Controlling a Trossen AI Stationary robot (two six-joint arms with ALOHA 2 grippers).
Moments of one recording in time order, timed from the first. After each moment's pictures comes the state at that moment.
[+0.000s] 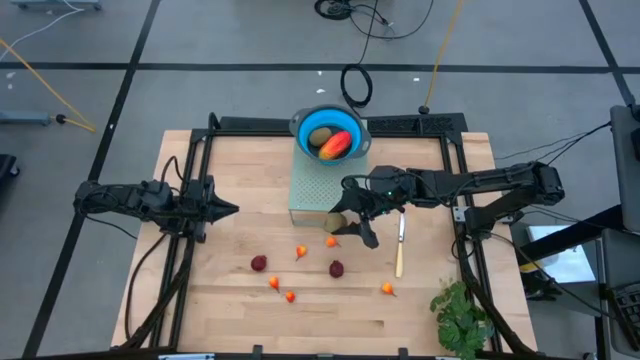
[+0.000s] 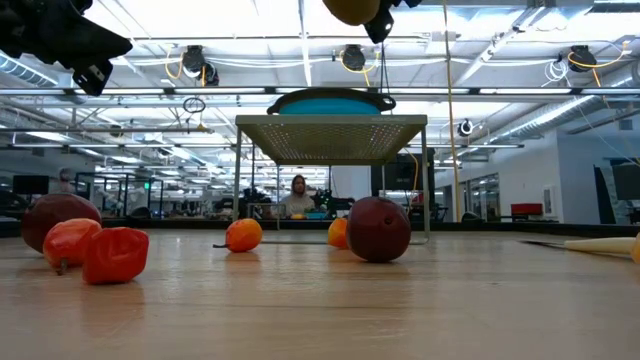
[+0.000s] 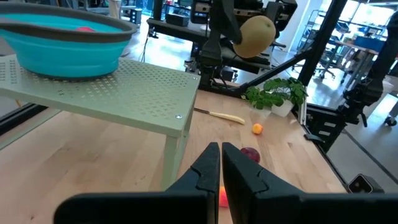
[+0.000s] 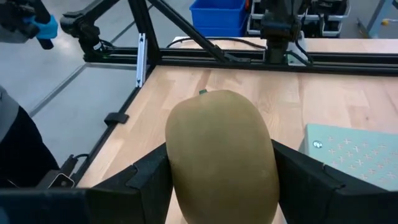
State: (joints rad) left arm -0.19 0.12 0.34 -0.34 -0.19 -0.24; right arm 0.02 1.40 1.14 -0.15 -0.29 0.02
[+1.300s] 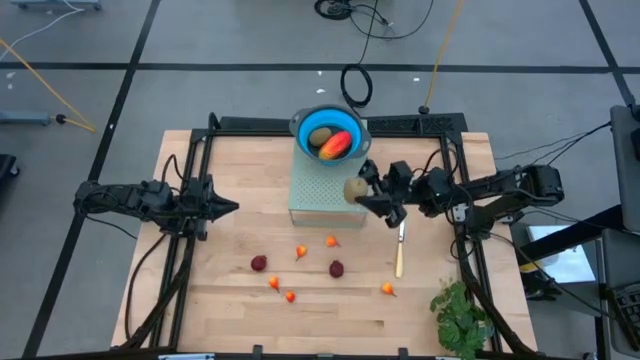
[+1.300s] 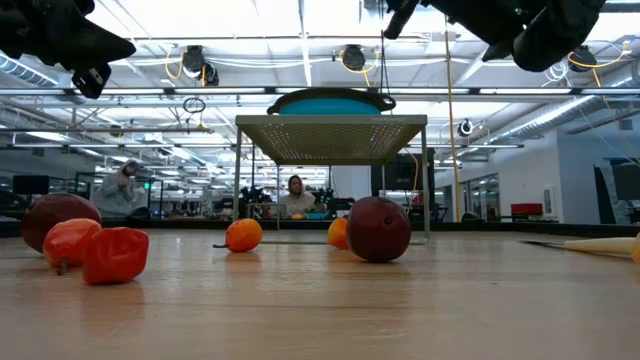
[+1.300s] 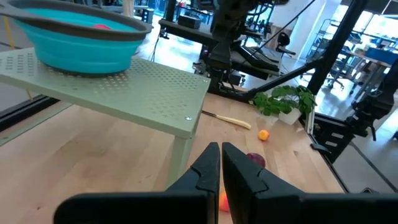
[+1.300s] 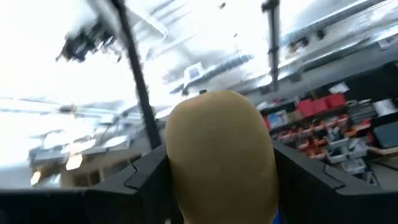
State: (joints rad) left arm -0.19 0.12 0.34 -0.34 -0.24 -0.29; right arm -0.08 1.40 0.61 1.39 -0.26 0.51
